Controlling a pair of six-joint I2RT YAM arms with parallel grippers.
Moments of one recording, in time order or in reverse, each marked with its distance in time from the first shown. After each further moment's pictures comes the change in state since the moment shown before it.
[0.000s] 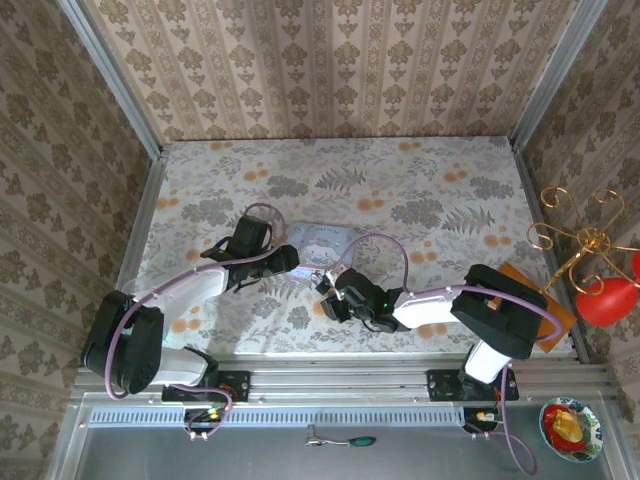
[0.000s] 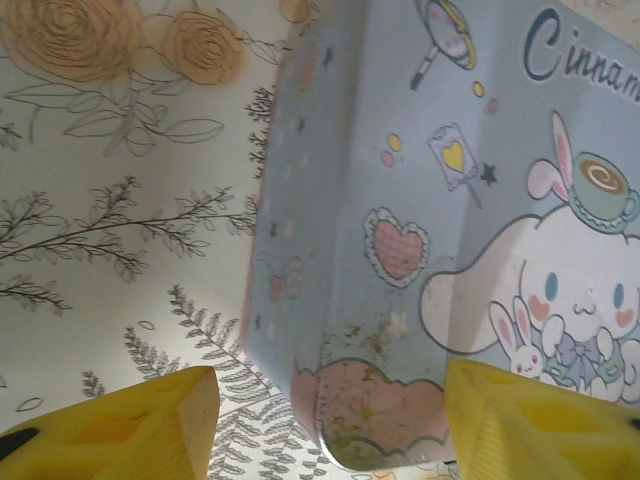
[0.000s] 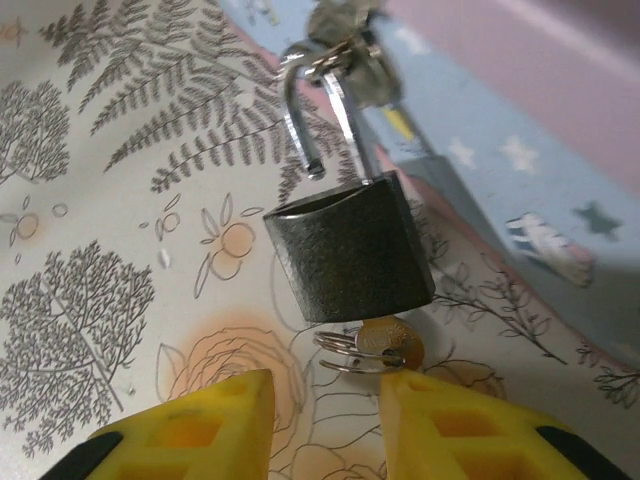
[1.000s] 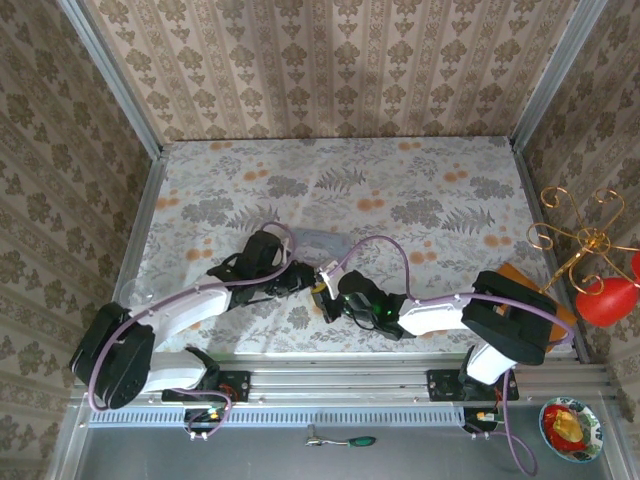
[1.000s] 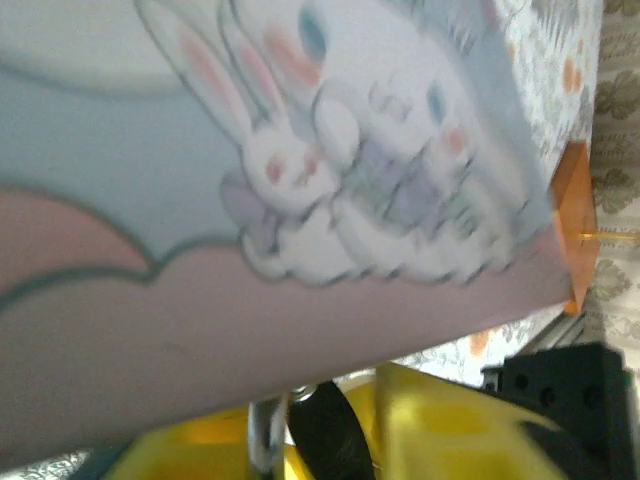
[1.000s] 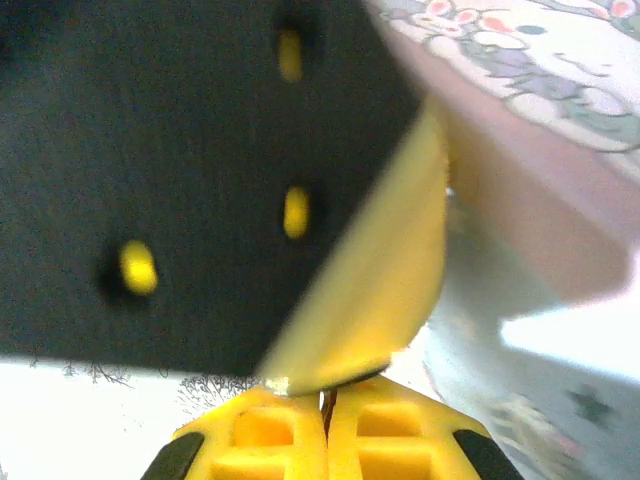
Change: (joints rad) left arm -0.149 -0.104 -0.108 0.135 0.235 -0.247; right arm 0.067 -0.064 -0.042 0.233 0.033 -0.076
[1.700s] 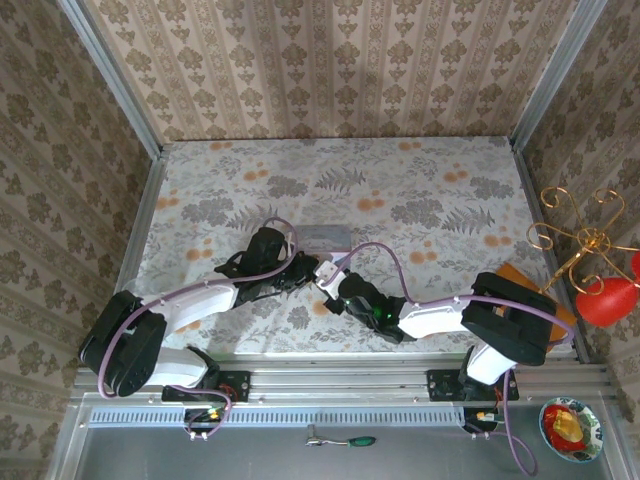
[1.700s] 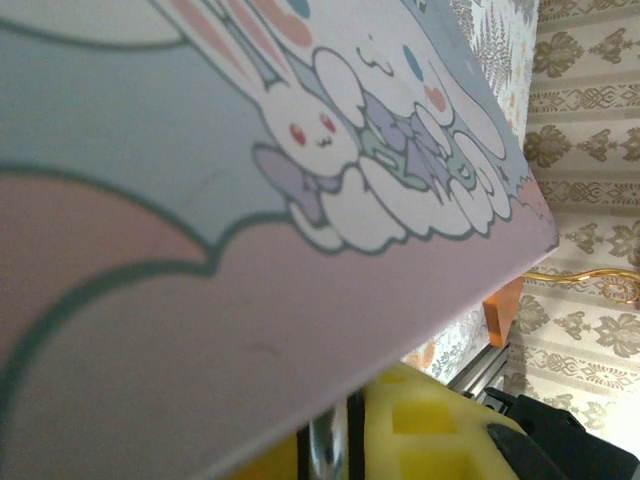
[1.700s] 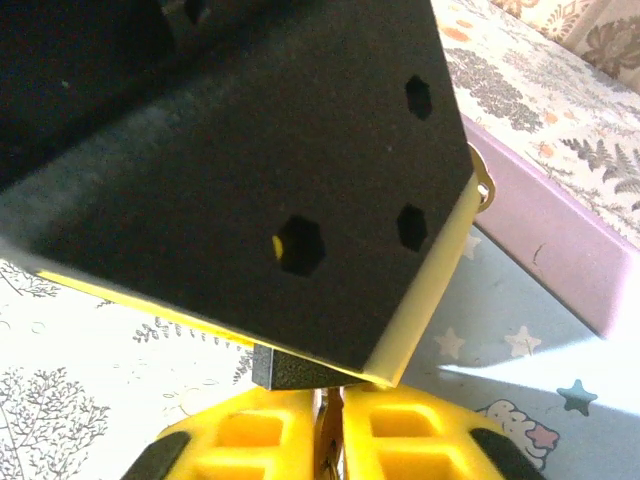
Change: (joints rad) left arm -0.023 0.088 0.003 0.187 0.034 -0.169; right arm 0.025 0.003 -0.018 0.084 0.268 -0.401
